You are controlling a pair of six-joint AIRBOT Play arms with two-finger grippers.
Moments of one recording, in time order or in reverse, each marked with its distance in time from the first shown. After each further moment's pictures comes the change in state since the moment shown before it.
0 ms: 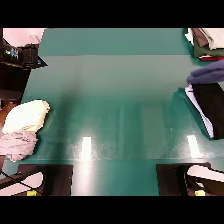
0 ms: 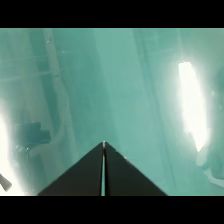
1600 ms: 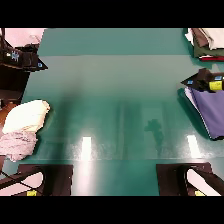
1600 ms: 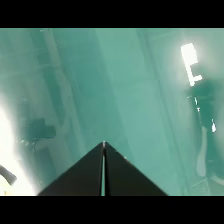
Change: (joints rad) left arm 0.000 0.000 0.000 -0.004 -0.042 0.059; right arm 0.536 0.338 -0.634 0.054 -0.083 0.134
